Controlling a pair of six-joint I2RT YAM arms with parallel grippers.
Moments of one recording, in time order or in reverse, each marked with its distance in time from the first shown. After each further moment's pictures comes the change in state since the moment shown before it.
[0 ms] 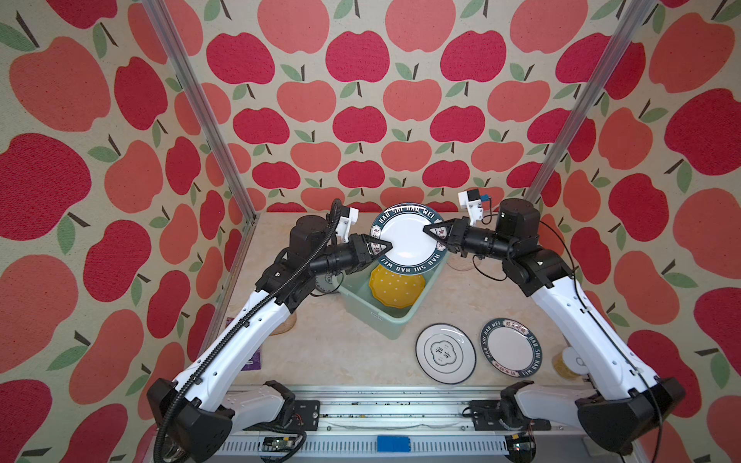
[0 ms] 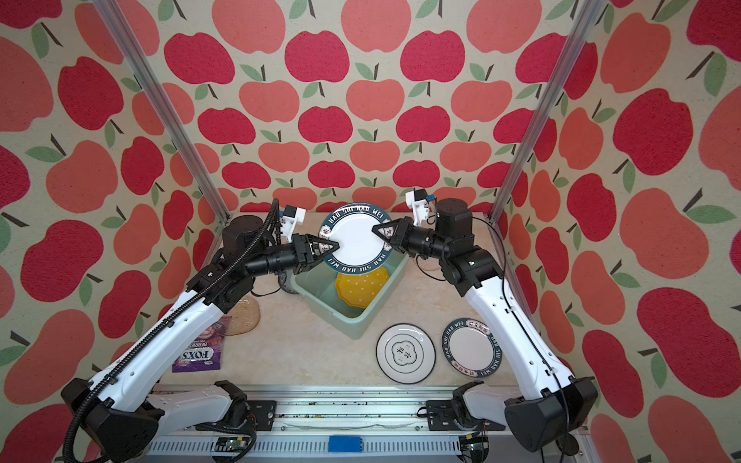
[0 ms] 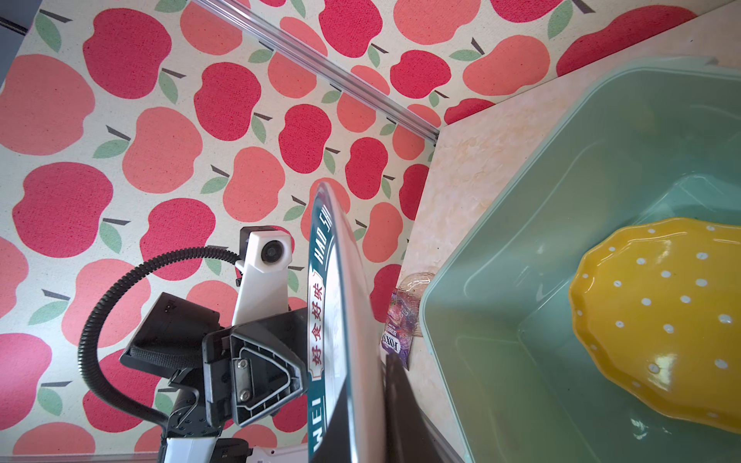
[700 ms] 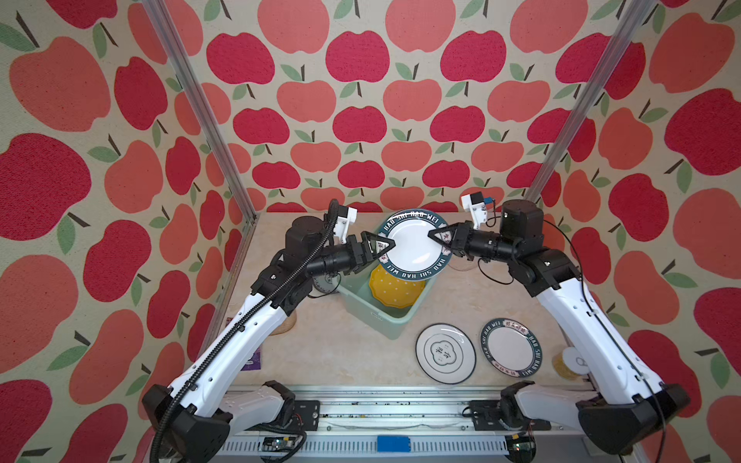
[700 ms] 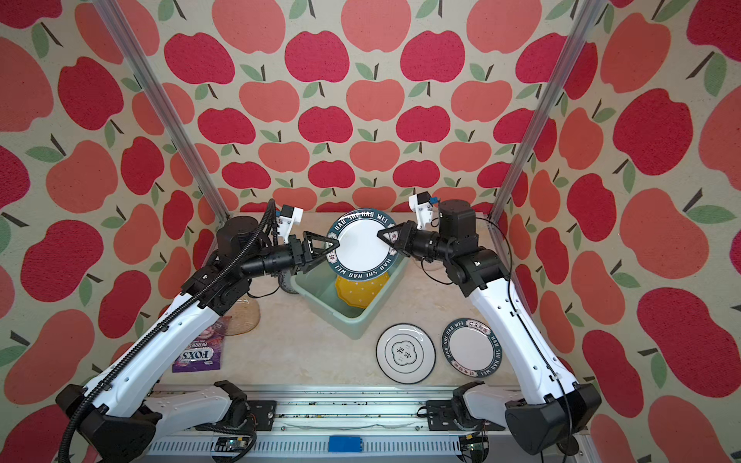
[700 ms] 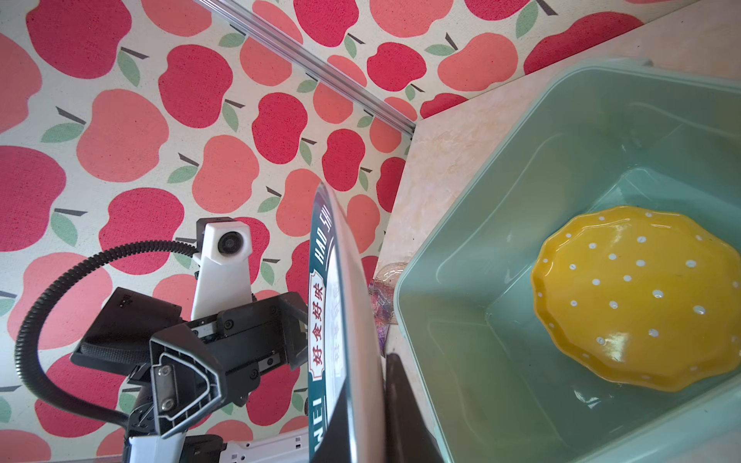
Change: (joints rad) left arm 0.000 -0.024 0.001 -0.009 0.023 0.025; right arm -0.013 -0.011 0.035 -0.129 0.026 -0.093
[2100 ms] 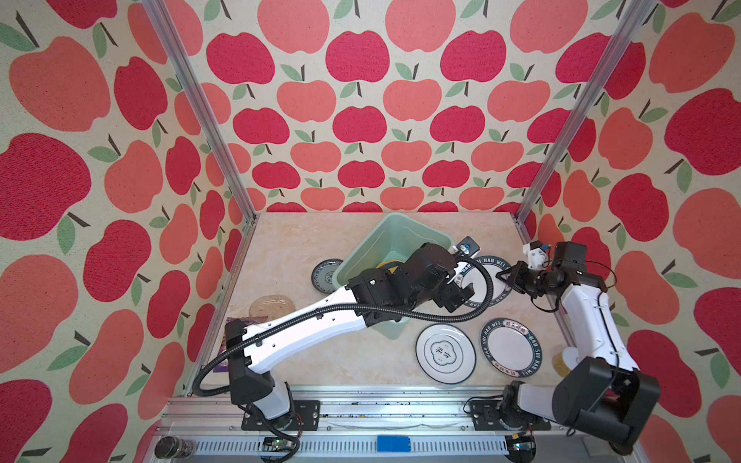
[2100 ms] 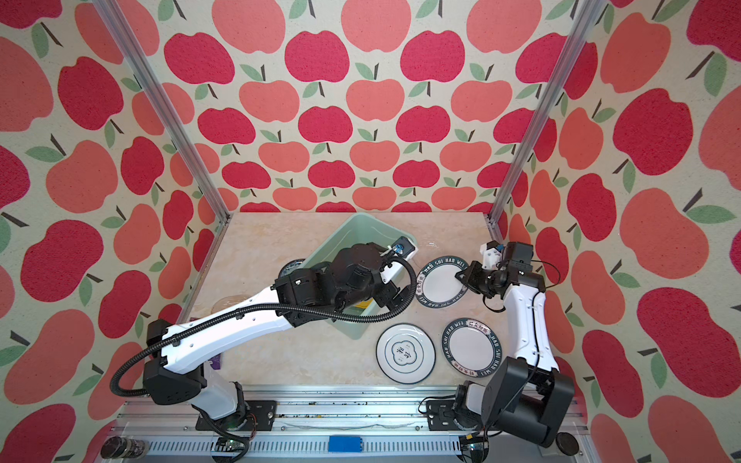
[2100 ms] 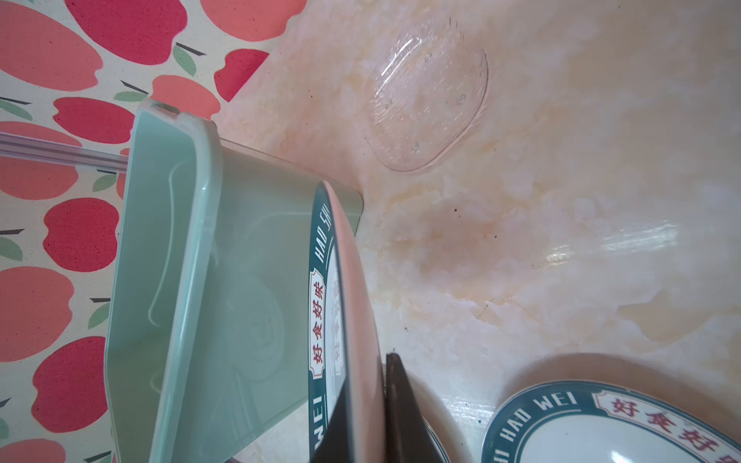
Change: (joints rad) left arm -0.648 0.401 0.490 -0.277 -0.938 1.018; right arm -0.705 -0.003 -0.314 -0.319 0.003 -0.593
